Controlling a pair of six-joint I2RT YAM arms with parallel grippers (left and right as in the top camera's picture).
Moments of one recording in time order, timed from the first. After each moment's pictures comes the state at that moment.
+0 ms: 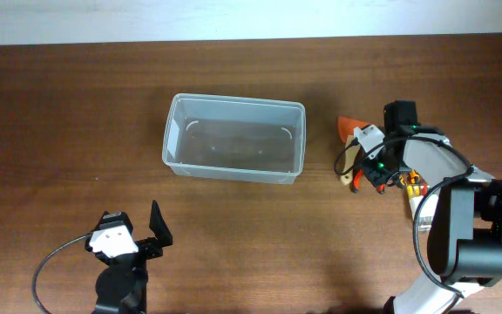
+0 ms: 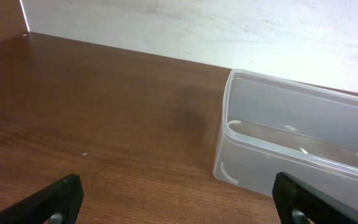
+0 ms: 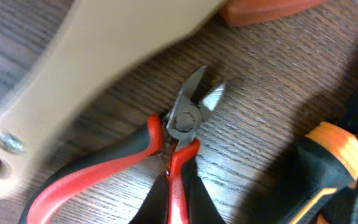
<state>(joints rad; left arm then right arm) -0.20 0.02 0.10 -0.29 -0.33 -0.22 -0.09 1.88 1.13 -0.66 0.01 -0.59</state>
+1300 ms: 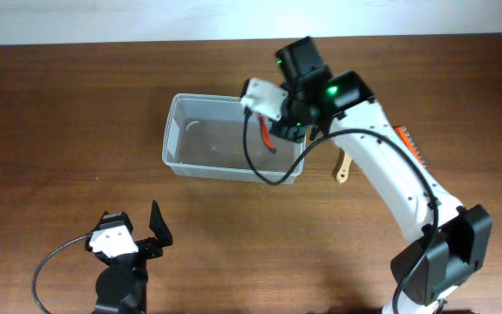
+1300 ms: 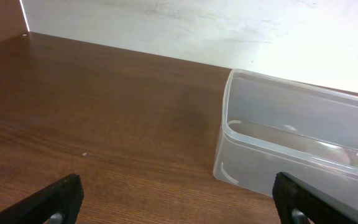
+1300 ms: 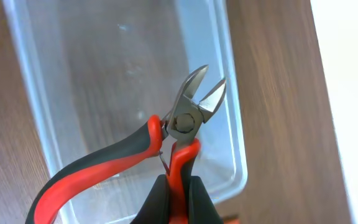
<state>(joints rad) -0.20 0.02 0.10 -0.29 -0.33 -0.22 0.47 1.86 1.79 -1.00 -0.09 -0.88</state>
